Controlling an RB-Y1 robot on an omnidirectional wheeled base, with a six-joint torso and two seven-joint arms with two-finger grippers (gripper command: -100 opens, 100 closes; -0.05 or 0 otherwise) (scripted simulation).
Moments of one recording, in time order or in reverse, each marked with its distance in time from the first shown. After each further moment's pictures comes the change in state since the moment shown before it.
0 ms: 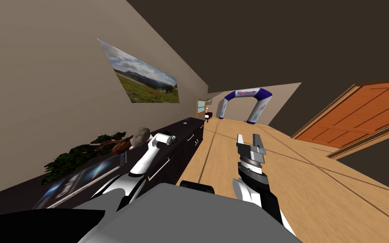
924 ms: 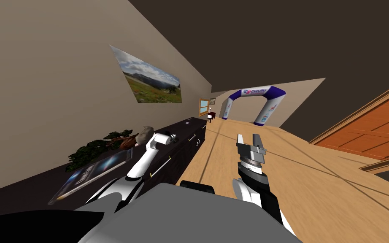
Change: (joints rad) left arm 0.041 -0.001 0.003 -0.111 -0.011 -0.037 0.032; right arm 0.000 0.000 0.000 0.000 0.000 0.000 0.000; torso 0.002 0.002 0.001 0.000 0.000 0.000
